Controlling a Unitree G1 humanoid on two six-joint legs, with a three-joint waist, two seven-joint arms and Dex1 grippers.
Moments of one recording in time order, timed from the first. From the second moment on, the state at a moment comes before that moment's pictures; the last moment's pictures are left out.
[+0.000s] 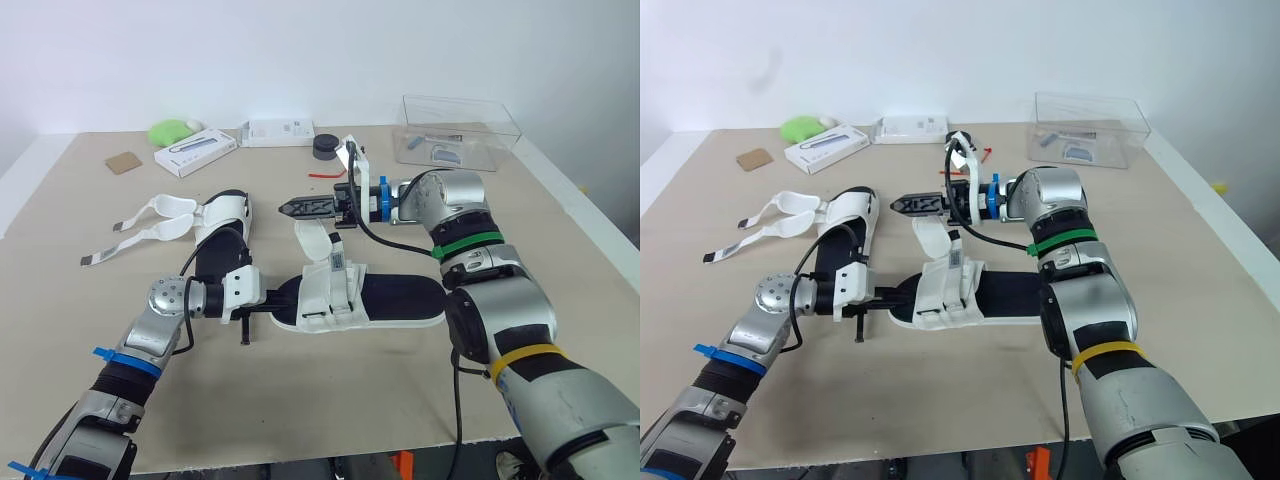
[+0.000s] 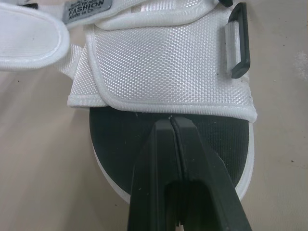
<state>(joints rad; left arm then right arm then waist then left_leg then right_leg) -0.46 0.51 -0.22 0.28 -0.16 -0.20 -1.18 -1.31 -0.25 0.03 0.89 0.38 0.98 1.12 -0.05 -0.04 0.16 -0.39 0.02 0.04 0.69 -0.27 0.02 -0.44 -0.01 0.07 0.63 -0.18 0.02</state>
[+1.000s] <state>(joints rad) -0.47 0.50 -0.22 0.30 -0.16 -0.22 -1.19 -0.84 -0.40 0.26 0.21 0.10 -0.03 1.13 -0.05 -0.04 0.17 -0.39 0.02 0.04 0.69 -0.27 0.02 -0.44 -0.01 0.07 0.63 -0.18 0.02</state>
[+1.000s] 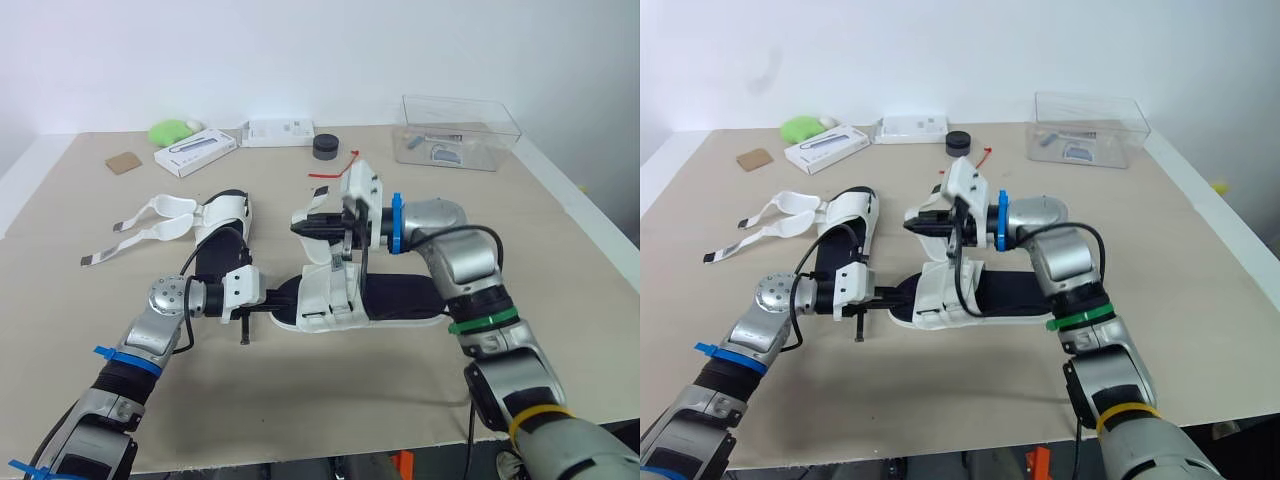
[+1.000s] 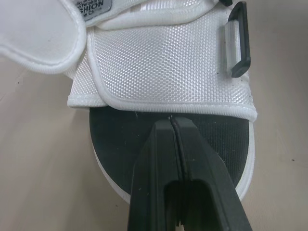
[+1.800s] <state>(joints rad) -0.50 0.50 -0.23 0.34 -0.16 -0.24 -1.21 -0.92 -0.67 0.54 0.39 0.00 -0.88 1.03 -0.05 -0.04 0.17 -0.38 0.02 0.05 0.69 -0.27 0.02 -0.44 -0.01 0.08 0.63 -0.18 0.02</state>
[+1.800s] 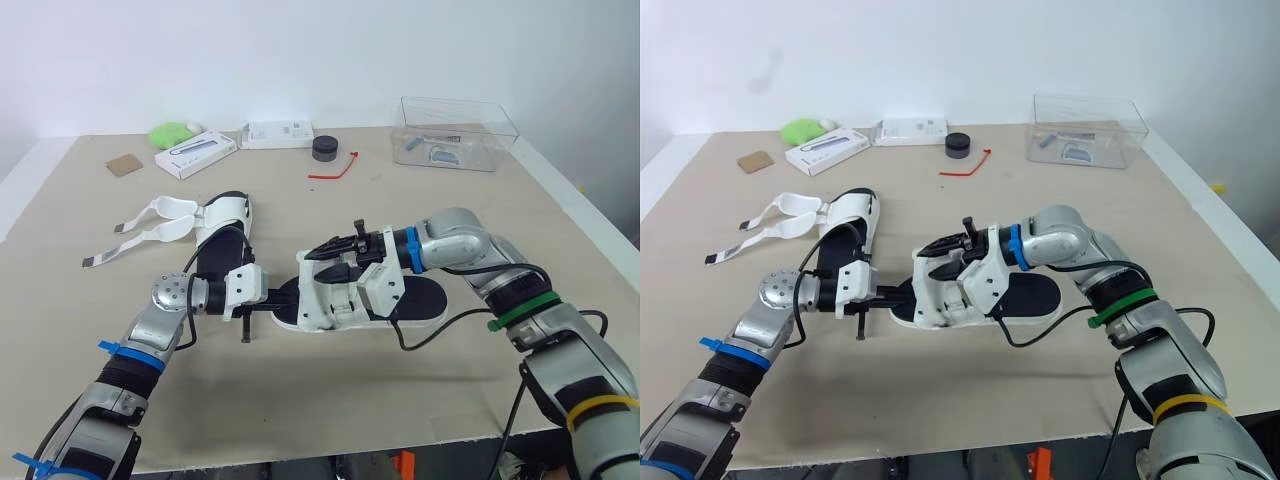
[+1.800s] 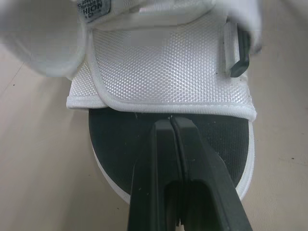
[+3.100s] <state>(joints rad) -0.52 0.50 -0.23 0.34 -0.17 -0.19 -1.27 -0.48 -0.60 0.28 -0.46 1.29 1.22 0.21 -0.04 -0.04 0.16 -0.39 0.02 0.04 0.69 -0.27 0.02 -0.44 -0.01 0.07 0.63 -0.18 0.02</state>
